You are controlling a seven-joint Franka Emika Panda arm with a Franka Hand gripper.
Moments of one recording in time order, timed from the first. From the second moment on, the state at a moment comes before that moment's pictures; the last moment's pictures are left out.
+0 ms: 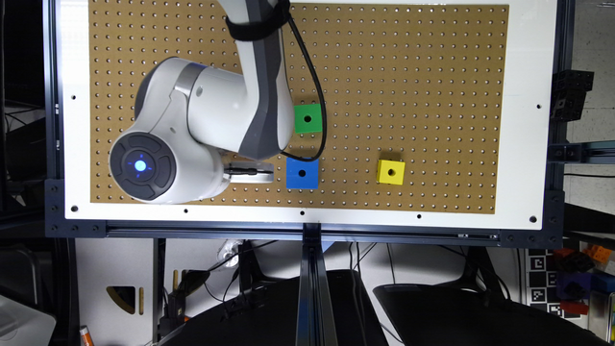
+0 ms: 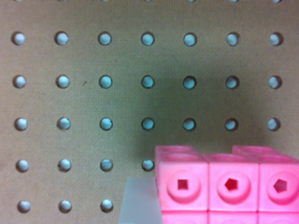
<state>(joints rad) -0.27 0.64 0.05 -1.77 -0.01 2.45 0.55</state>
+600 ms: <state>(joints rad) -0.27 0.49 0.05 -1.77 -0.01 2.31 0.55</state>
